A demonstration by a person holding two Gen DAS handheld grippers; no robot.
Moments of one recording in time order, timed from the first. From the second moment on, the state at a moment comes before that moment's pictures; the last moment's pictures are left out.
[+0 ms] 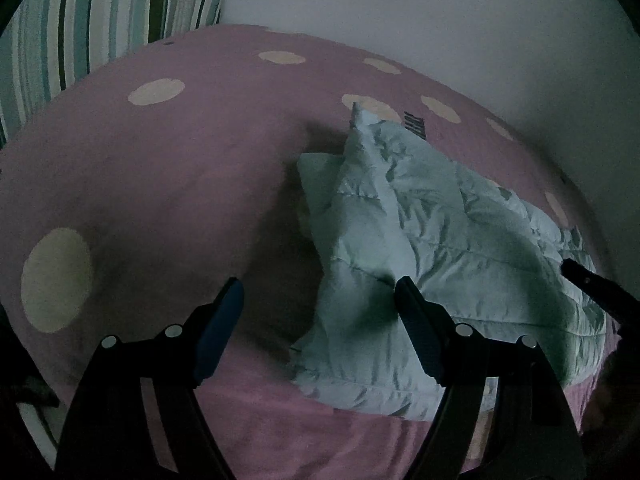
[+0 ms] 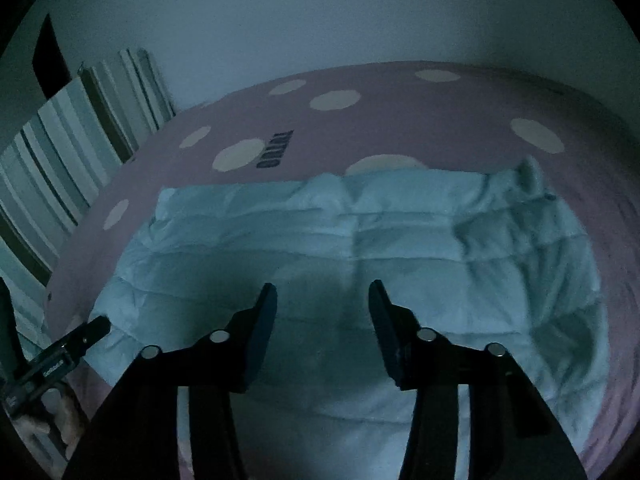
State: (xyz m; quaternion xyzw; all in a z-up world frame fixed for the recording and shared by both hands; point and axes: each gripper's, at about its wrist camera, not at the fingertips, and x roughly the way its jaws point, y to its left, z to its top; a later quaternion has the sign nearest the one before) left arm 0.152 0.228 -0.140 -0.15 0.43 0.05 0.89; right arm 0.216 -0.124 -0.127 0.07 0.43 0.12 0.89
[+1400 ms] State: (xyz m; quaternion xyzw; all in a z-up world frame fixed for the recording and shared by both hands) left arm 0.246 0.223 -0.168 -0.22 0.50 -0.07 0.84; right arm 0.220 -0.100 -0.181 0.00 0.45 0.07 0.89
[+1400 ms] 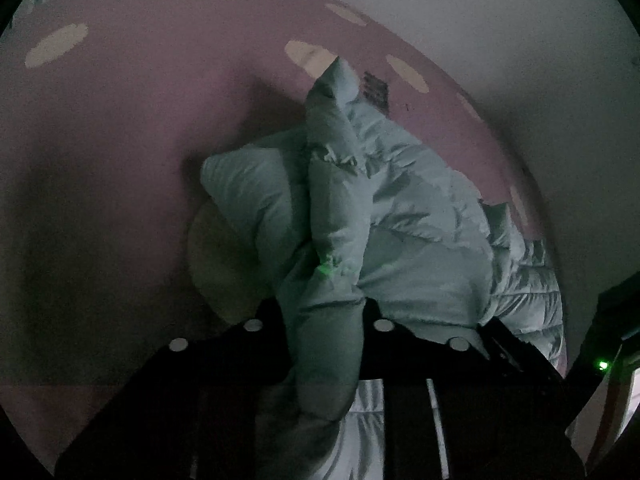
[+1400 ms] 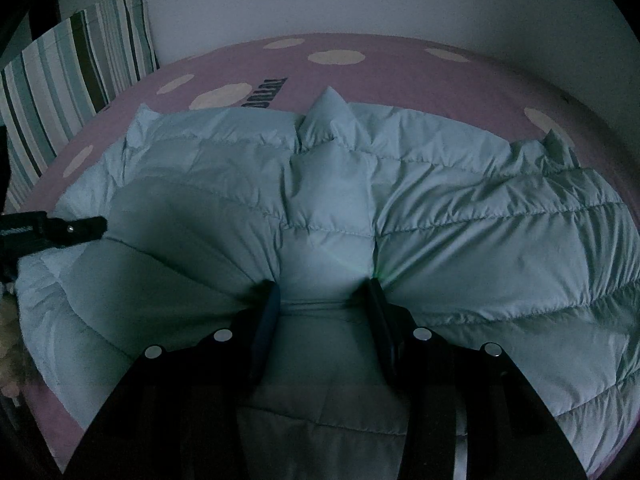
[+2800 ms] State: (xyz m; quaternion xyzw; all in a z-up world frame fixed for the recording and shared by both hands) left arm 0.212 0.038 -0.052 -0.06 0.42 -0.08 0.90; right arm 0.183 -0.224 -0.123 0.08 0.41 0.04 0.91
